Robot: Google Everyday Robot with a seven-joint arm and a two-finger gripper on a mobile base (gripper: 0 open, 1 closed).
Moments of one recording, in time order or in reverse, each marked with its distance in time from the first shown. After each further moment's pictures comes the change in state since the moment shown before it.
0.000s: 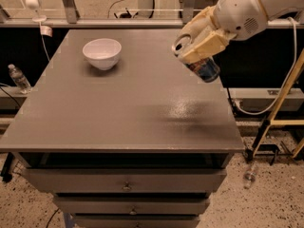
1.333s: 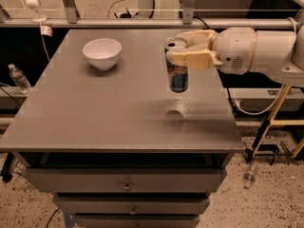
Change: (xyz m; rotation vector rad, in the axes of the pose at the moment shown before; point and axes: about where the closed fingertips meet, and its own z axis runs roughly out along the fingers) arm 0.003 -0.011 0.023 0.215 -0.541 0.257
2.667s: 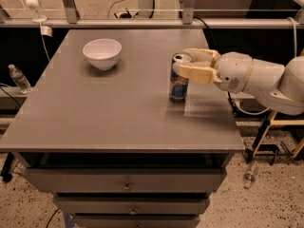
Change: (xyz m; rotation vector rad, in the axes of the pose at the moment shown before) arm 0.053 -0.023 -0.007 0.061 -0.140 0.091
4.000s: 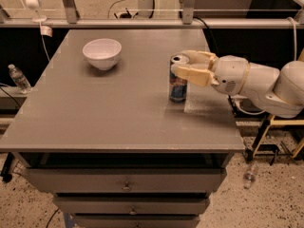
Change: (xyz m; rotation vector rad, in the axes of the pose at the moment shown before) arm 0.009 -0.001 0.005 -0.007 -0.025 0.017
